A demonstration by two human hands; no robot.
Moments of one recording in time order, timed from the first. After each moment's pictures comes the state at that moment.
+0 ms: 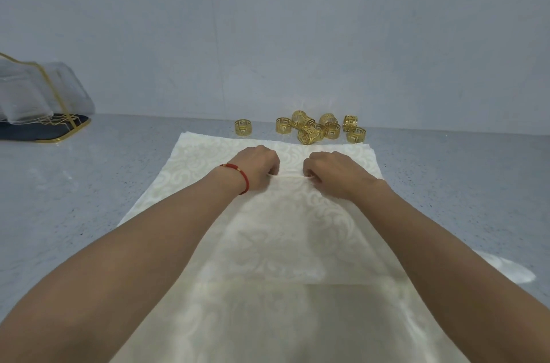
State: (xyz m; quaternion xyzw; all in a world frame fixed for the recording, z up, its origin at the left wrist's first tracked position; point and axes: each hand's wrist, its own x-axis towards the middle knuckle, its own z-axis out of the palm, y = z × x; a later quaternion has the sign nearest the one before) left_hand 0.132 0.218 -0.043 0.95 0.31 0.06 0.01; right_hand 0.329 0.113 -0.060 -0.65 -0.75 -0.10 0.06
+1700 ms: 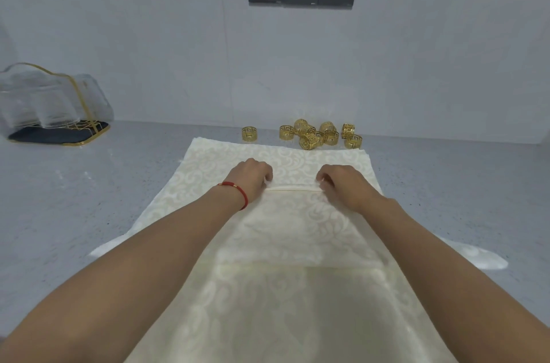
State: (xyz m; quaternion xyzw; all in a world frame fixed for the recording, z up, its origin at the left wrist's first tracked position) left_hand 0.094 0.188 -0.053 0.92 0.37 0.09 0.03; right_hand 0.326 0.069 -0.066 -0.73 -0.65 0.01 0.19
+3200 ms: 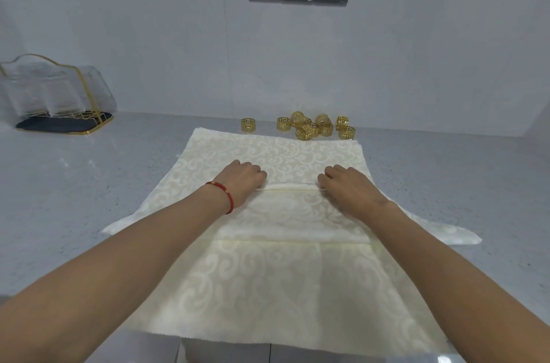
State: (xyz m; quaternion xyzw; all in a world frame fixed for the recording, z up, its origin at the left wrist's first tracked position) left_hand 0.058 0.143 -0.051 0.95 0.27 0.02 -0.18; right_hand 0.309 0.006 -0.063 -0.66 -0.74 -0.17 -0.01
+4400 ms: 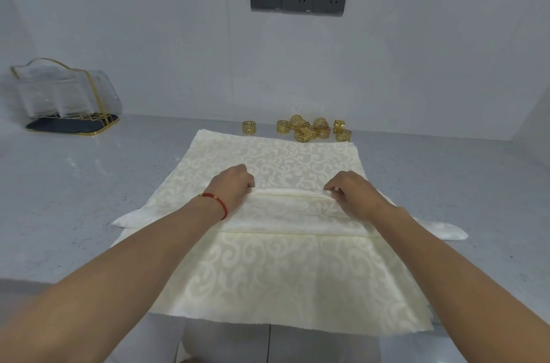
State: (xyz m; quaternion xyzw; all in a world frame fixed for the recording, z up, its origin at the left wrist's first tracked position) left_hand 0.033 0.132 -0.064 0.92 0.37 0.11 0.00; right_hand 0.317 -0.014 -0.066 -0.73 -0.67 -0.03 0.13
